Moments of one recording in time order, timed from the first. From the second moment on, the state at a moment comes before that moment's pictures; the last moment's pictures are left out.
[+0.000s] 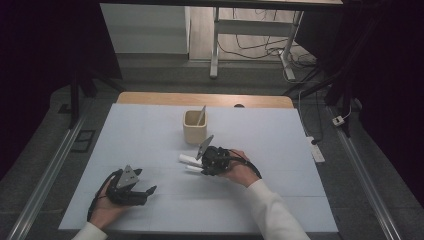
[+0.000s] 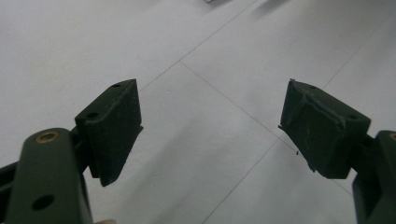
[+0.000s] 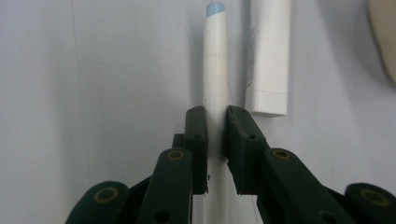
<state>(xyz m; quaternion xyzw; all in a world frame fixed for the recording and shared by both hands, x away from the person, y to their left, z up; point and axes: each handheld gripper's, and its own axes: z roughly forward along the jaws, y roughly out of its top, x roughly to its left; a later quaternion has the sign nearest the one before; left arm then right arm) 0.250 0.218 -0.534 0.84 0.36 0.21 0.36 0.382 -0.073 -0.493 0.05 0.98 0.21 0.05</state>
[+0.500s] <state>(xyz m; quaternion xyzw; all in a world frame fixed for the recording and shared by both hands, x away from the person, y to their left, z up) 0.250 0.219 -0.534 0.84 0.36 0.21 0.35 0.386 -0.088 -0.472 0.07 0.96 0.28 0.04</state>
